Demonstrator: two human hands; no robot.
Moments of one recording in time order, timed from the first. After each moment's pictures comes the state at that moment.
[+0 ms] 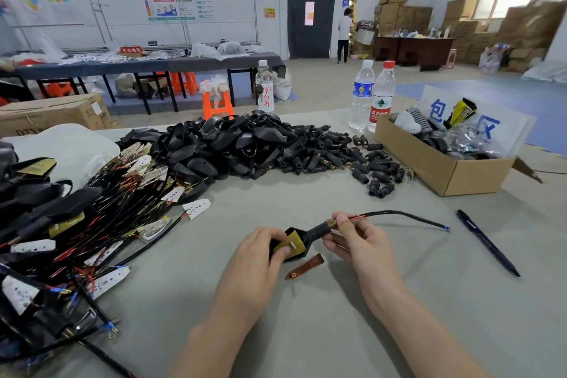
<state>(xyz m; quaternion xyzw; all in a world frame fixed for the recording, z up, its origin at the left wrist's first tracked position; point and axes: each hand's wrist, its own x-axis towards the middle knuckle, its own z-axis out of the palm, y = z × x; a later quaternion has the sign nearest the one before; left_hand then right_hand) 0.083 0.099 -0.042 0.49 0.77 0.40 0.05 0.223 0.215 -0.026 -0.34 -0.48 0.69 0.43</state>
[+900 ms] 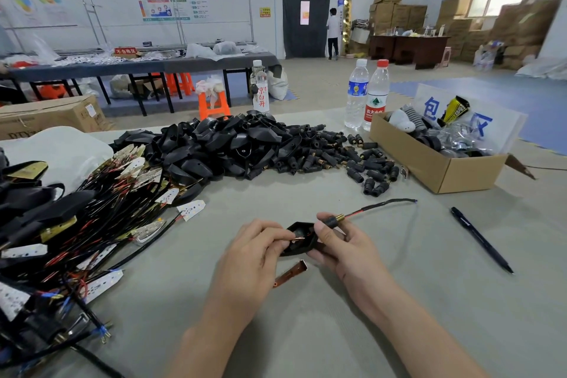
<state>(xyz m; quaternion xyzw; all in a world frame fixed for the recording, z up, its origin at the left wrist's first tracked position) 0.086 0.097 -0.035 0.56 0.69 0.45 -0.06 0.225 0.206 -0.020 -0.24 -0.44 0.79 0.35</state>
